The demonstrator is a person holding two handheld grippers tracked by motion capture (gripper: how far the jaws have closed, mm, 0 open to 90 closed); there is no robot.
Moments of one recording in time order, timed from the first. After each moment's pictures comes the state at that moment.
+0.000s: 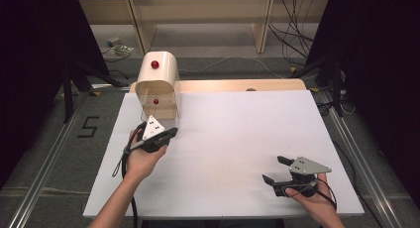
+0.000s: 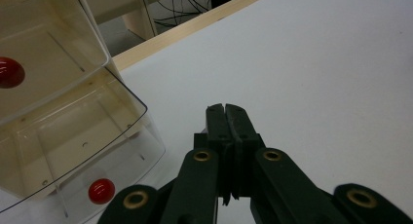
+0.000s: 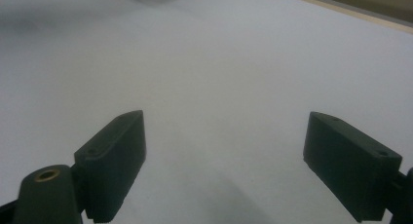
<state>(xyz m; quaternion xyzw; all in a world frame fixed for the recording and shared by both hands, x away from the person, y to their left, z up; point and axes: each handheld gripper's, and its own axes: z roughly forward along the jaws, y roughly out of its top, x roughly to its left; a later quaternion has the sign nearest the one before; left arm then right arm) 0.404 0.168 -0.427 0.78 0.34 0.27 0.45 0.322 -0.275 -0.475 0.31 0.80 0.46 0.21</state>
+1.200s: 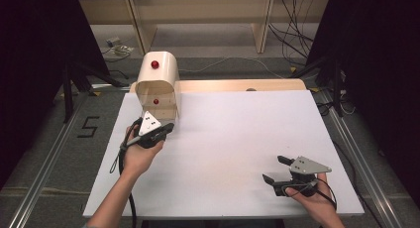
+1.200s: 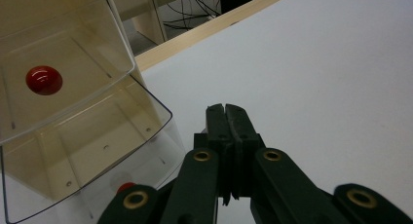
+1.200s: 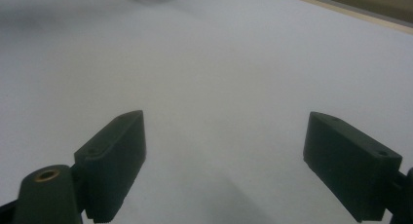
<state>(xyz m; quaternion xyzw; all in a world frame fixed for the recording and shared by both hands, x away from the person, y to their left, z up) 0.411 0.176 -0.420 0.77 0.34 0.28 0.45 0.323 -0.275 -0.476 0.31 0.80 0.46 0.21</state>
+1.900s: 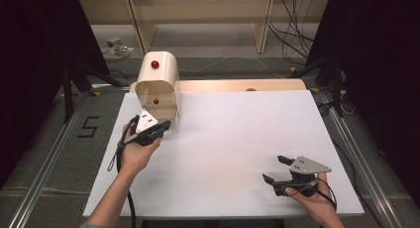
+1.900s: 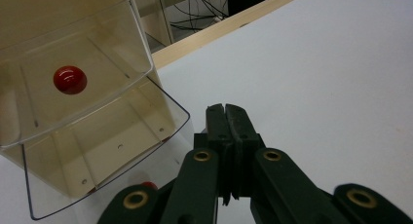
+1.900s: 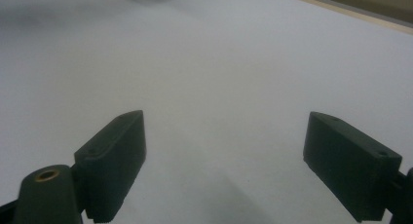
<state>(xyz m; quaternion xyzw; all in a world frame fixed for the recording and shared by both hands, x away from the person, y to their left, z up) 0.417 0.184 -0.418 0.77 0.35 0.29 0.45 0.323 -0.275 -0.475 0.32 0.80 0.46 0.21</state>
